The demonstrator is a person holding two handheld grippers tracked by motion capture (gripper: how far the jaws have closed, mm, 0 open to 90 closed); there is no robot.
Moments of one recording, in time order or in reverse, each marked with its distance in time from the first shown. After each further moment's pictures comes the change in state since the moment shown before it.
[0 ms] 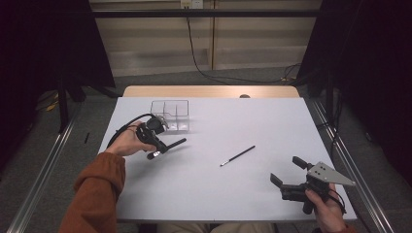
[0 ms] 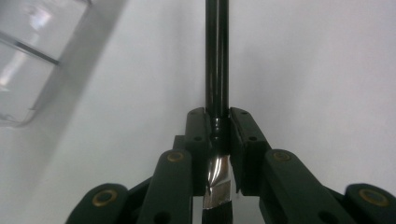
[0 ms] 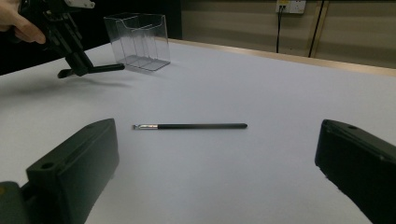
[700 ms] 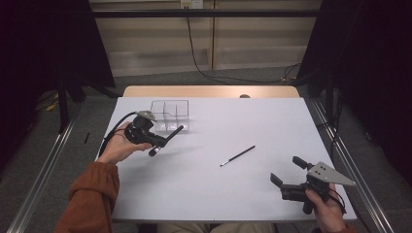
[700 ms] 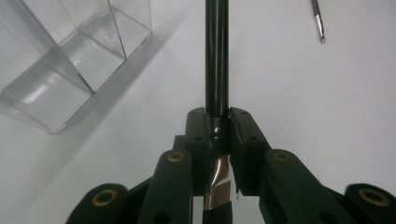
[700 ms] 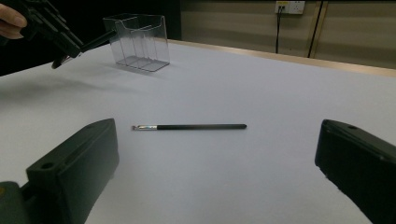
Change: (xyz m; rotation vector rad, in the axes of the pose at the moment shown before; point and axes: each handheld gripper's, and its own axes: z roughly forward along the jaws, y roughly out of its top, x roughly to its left) left arm -0.012 -0.023 -0.029 -0.296 0.038 -0.097; right arm 0.000 0.000 0.000 -0.001 -0.001 0.002
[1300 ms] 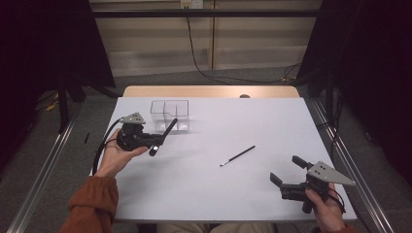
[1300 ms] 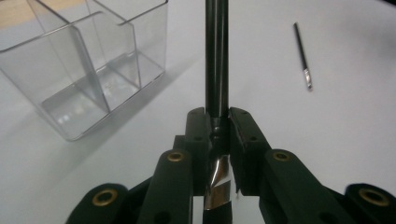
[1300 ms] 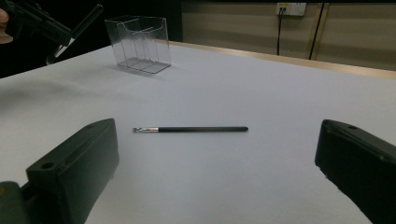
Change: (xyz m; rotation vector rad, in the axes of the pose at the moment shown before) left arm -0.019 -0.021 -0.020 -0.260 0.070 -0.065; right arm 0.000 0.001 0.001 -0.006 0.005 0.001
